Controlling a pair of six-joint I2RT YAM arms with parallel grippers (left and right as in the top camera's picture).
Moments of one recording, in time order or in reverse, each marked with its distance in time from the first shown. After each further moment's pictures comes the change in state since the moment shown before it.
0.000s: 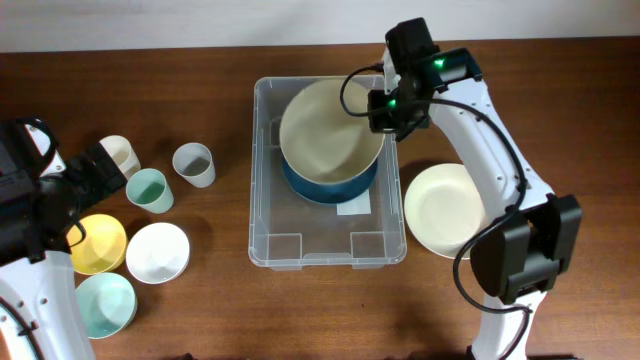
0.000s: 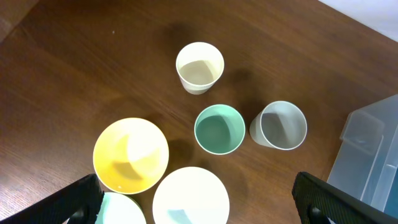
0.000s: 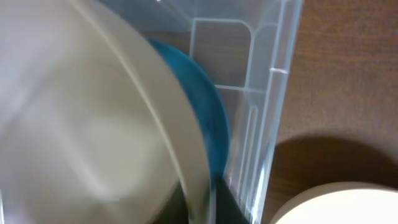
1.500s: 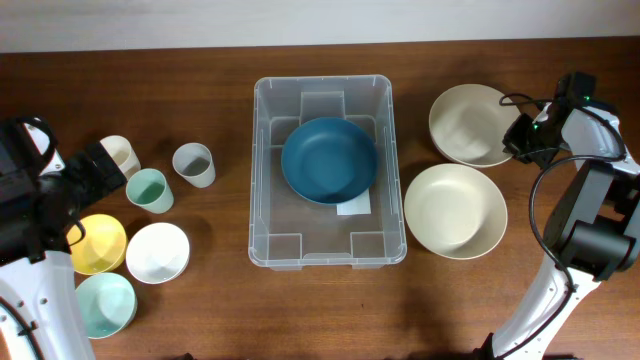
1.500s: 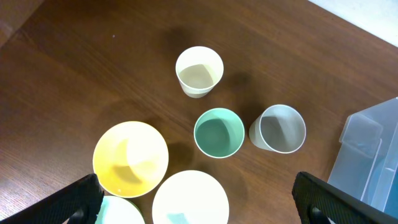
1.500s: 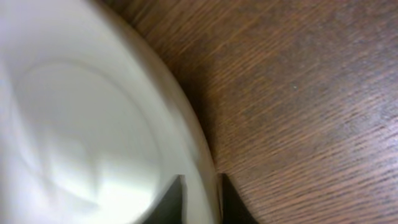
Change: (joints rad) left arm 0.000 0.000 0.000 0.012 0.000 0.000; right arm -0.661 0.179 -0.271 0.329 -0.077 0.095
